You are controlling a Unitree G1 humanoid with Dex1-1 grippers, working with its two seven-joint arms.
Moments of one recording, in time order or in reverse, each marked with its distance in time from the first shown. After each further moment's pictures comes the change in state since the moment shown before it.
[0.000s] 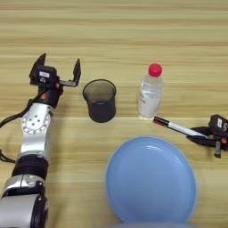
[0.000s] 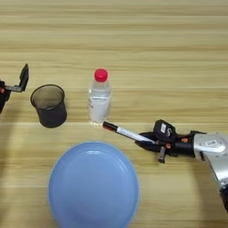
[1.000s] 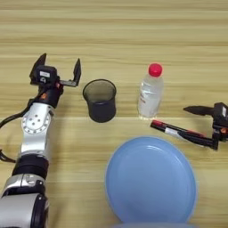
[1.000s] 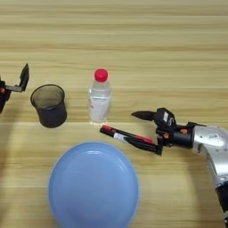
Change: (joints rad) left arm -0.008 0.000 0.000 0.010 0.000 -0.001 -0.001; right arm 0.010 0.048 -0.083 -0.150 0.181 0.057 0.069
